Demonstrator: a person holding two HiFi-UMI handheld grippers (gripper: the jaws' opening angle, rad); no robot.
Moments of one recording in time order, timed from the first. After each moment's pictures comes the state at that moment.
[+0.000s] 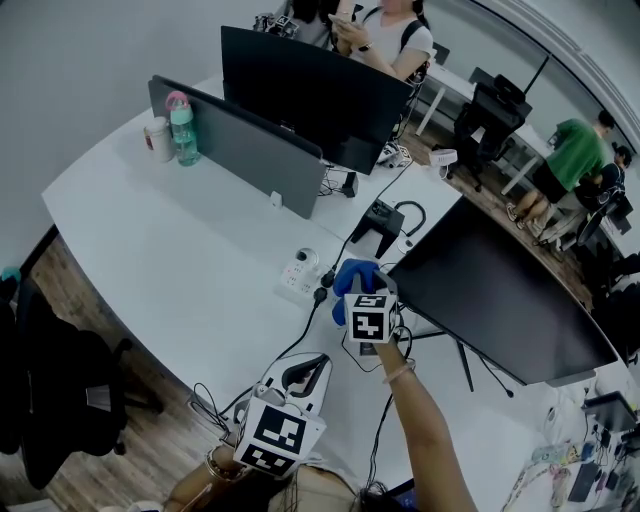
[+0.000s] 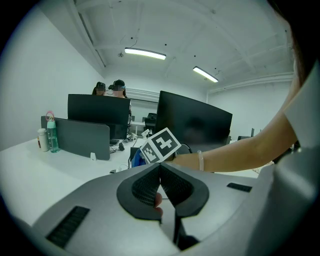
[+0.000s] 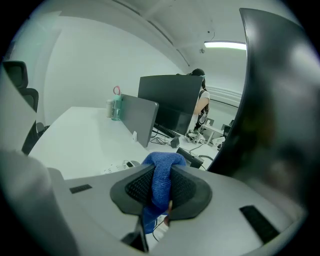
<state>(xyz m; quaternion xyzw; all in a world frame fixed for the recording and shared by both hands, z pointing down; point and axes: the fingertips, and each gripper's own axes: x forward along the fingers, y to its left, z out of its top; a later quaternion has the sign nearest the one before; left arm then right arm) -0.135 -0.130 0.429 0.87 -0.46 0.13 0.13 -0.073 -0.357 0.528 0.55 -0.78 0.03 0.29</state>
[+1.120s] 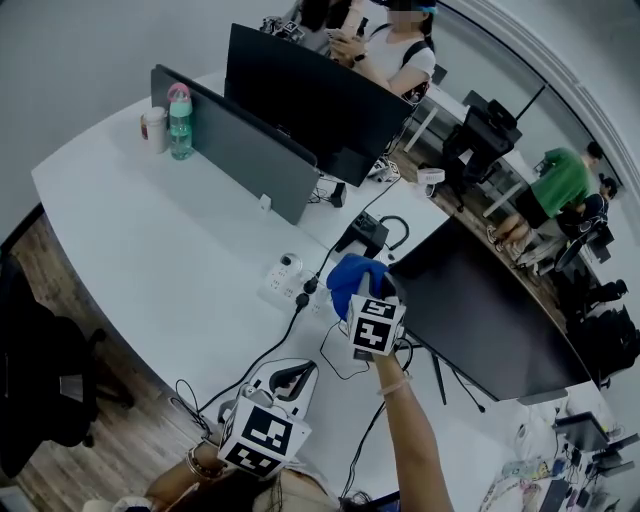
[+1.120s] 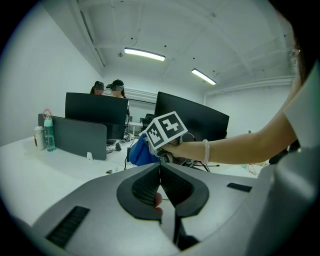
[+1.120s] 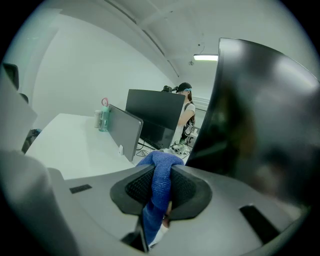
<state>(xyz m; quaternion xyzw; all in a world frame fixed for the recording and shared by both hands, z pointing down) -0.128 -0.127 0.429 0.88 -0.44 0.12 0.14 -0.042 -0.356 0.456 0.61 -0.75 0.00 0.25</state>
